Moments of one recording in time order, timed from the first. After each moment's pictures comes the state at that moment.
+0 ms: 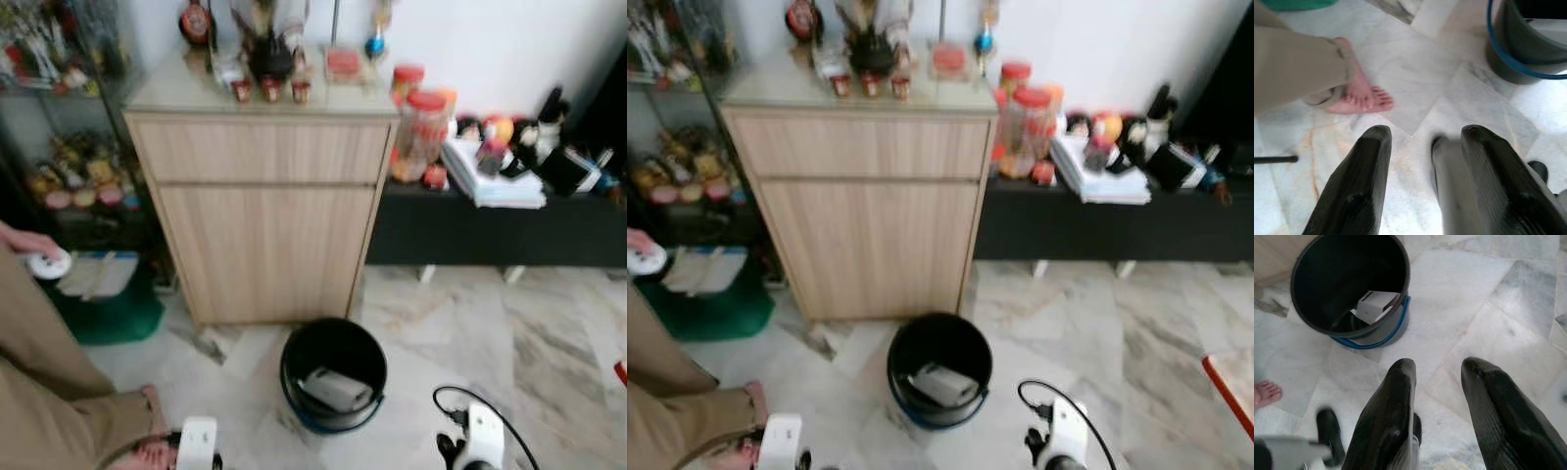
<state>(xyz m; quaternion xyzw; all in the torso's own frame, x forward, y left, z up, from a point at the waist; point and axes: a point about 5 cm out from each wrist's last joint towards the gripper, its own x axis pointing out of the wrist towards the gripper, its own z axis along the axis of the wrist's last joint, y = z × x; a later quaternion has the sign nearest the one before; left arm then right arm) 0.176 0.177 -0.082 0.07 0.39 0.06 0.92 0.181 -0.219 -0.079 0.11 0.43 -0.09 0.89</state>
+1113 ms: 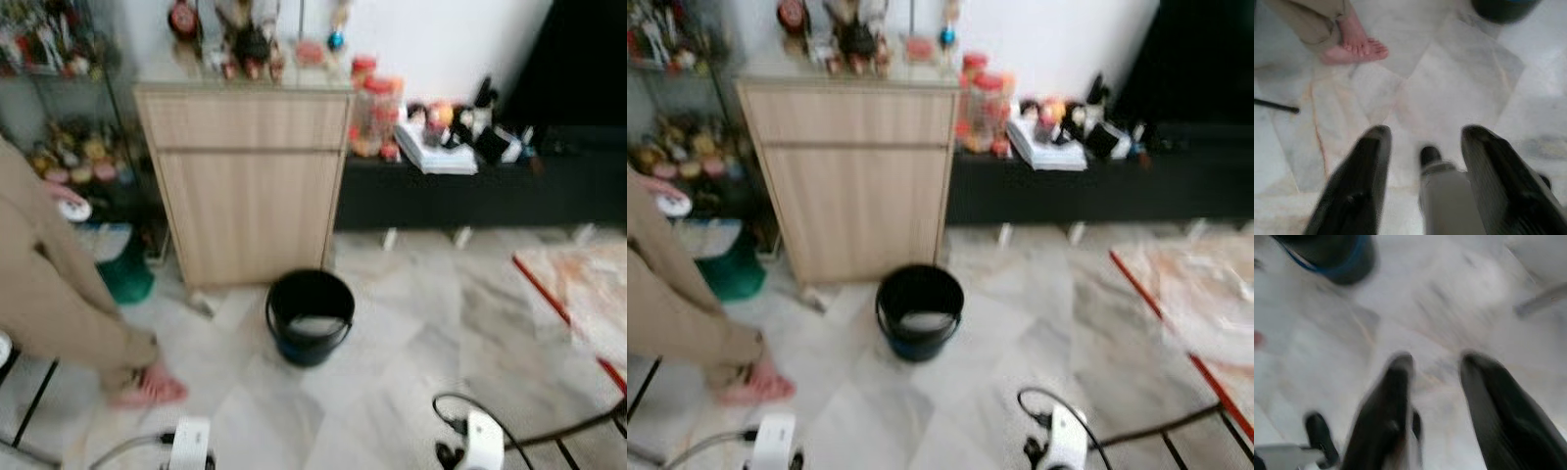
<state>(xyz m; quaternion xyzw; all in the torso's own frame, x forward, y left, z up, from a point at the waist) 0.173 0.182 -0.083 0.07 0.39 0.06 0.92 0.184 -0.214 -0.078 0.12 0.42 -0.08 0.89</state>
